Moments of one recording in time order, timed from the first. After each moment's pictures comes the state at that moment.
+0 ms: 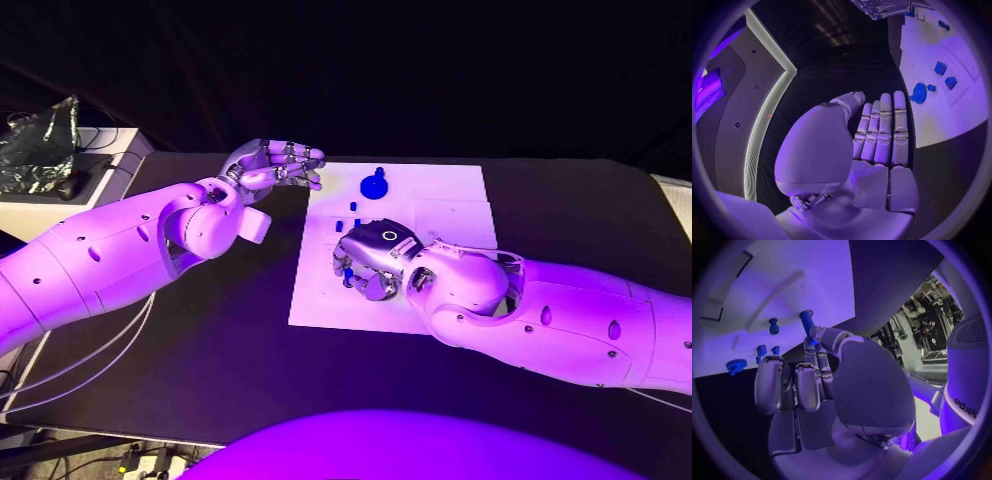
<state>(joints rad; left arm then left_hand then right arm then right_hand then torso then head) 0.98 -0.85 0.25 1.36 -0.27 -0.07 0.30 1.47 -0.20 0.44 0.13 0.28 0.94 0.19 0.22 0.27 1.04 0.14 0.23 0.07 1.00 0.08 0.54 0.33 0.18 0.95 0.17 0.47 0.42 1.15 -0.56 -0.15 1.65 -1.79 -0.29 -0.26 1.44 -0.23 0.69 0.01 0.15 1.11 0.12 0.26 0.33 1.23 0.09 0.12 0.07 1.47 -0.03 1.41 1.22 0.07 1.47 0.07 1.28 1.31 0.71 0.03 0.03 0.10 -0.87</state>
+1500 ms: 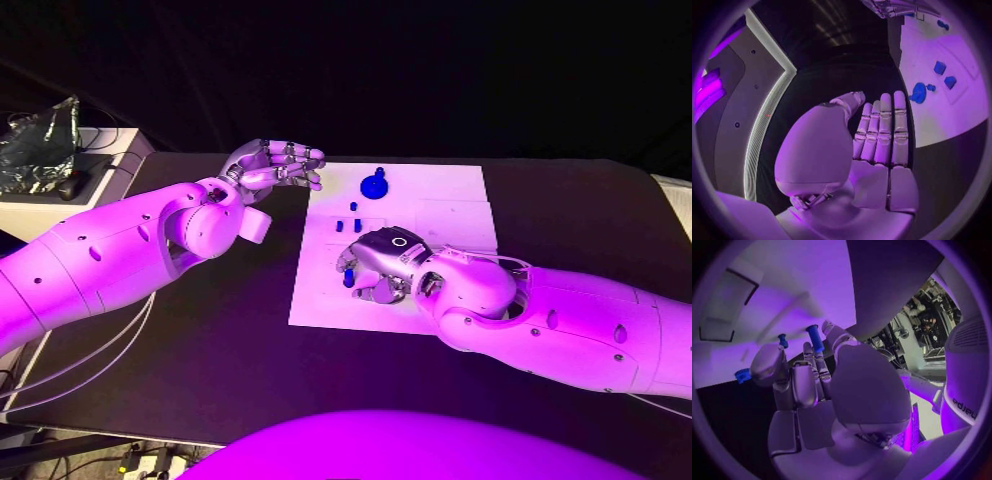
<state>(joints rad) 0.98 -0.85 0.25 1.36 -0.27 -0.07 0.30 1.47 -0.20 0.44 0.13 0.28 0.94 0.19 0.22 0.27 1.04 0.14 0.23 0.07 1.00 0.08 0.54 0.34 0.18 0.95 0.17 0.47 0.42 1.14 -0.59 -0.17 1.64 -1.76 -0.30 -0.25 1.44 -0.21 0.26 0.11 0.16 0.93 0.11 0.14 0.29 1.00 0.11 0.11 0.07 1.47 0.01 1.36 1.10 0.09 1.43 0.11 0.98 1.27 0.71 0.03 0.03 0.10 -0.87</state>
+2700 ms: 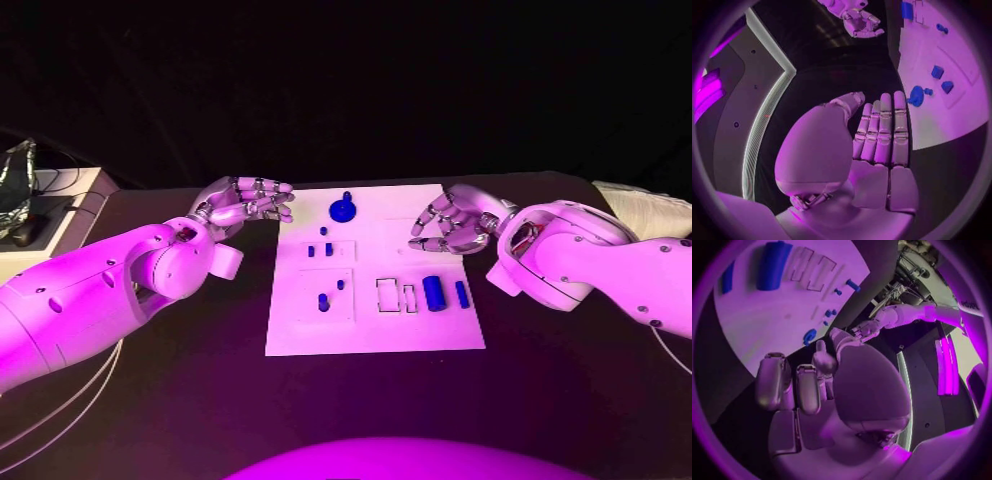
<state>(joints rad) 0.96 -0.85 0.25 1.35 -0.27 -0.06 0.29 1.46 -0.20 0.44 0.13 0.28 0.94 0.19 0.21 0.27 1.04 0.14 0.23 0.07 1.01 0.08 0.53 0.35 0.18 0.95 0.18 0.47 0.41 1.29 -0.96 -0.13 1.72 -1.09 -0.34 -0.24 1.33 -0.20 0.22 0.29 0.31 1.00 0.11 0.25 0.37 1.42 0.02 1.26 1.20 1.47 -0.05 1.47 1.29 0.07 1.47 0.05 1.26 1.31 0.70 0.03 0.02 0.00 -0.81</state>
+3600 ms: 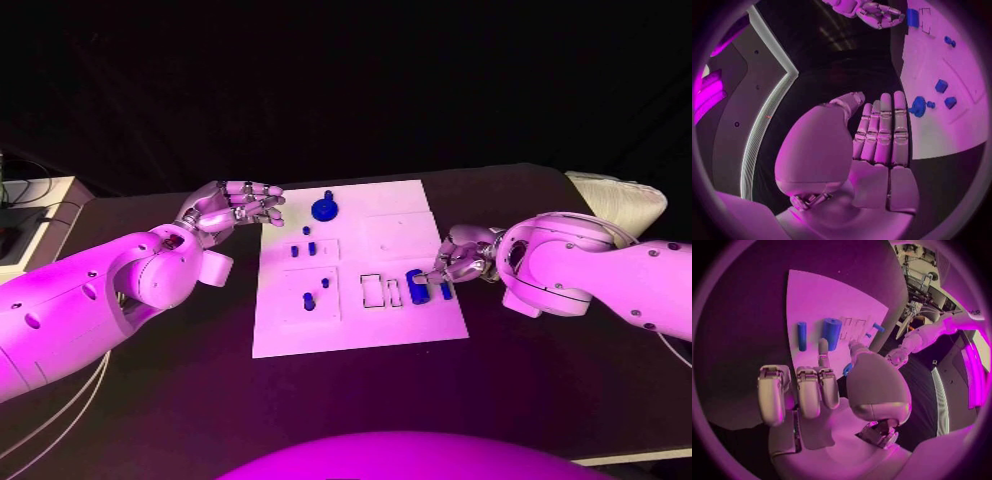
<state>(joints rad) 0.95 -0.85 0.25 1.38 -0.27 -0.06 0.30 1.46 -0.20 0.44 0.13 0.28 0.94 0.19 0.21 0.27 1.04 0.14 0.23 0.07 1.01 0.08 0.53 0.35 0.18 0.95 0.18 0.47 0.41 1.28 -1.00 -0.16 1.75 -1.13 -0.08 -0.54 1.03 -0.11 0.06 0.30 0.29 1.01 0.08 0.36 0.55 1.47 0.01 1.57 1.31 1.47 -0.06 1.56 1.31 0.02 1.47 0.05 1.50 1.31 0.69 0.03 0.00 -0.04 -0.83</state>
